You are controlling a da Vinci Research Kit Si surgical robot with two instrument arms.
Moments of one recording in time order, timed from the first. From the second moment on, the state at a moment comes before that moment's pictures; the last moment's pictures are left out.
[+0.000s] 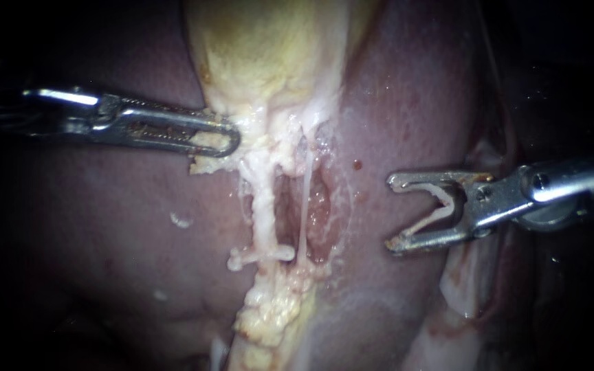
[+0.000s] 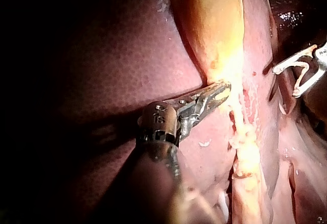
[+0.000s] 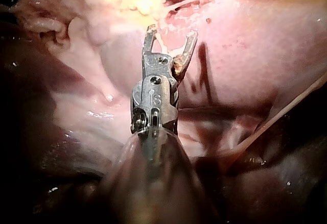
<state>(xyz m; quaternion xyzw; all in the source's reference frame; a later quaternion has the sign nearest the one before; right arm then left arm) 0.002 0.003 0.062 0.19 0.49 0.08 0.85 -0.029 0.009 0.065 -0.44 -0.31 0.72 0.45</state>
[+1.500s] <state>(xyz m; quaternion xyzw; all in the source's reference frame) 0.015 0.001 0.067 0.33 0.55 0.12 0.76 -0.025 0.011 0.057 -0.45 -0.30 0.70 0.47</state>
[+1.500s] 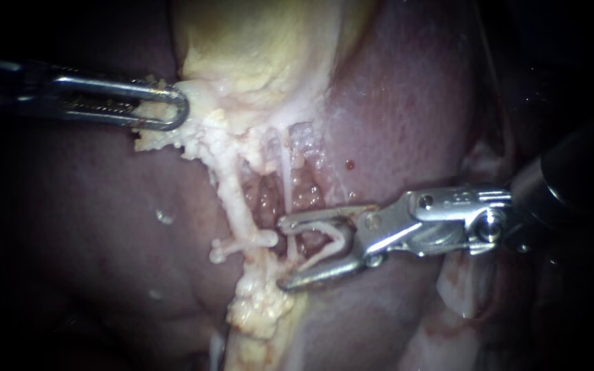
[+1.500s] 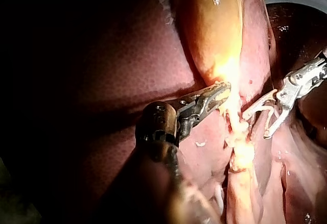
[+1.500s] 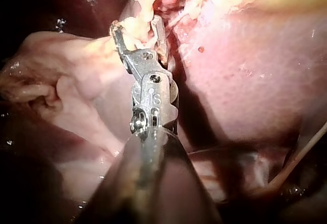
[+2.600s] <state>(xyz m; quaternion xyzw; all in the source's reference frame) 0.020 0.001 0.072 0.40 0.60 0.07 0.69 -0.025 0.011 0.057 -0.45 -0.30 0.70 0.47</state>
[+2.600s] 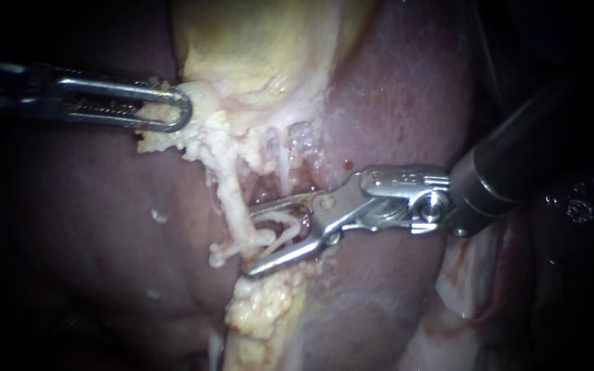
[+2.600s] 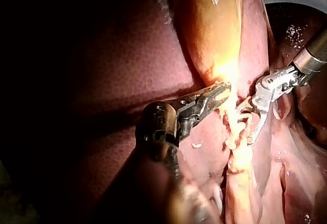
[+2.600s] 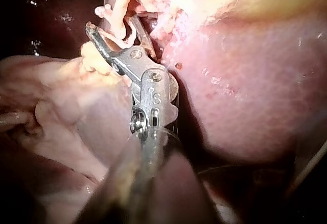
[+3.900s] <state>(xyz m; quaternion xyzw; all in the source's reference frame) 0.021 -0.003 0.065 0.45 0.60 0.07 0.66 -0.025 0.011 0.057 -0.45 -0.30 0.70 0.47</state>
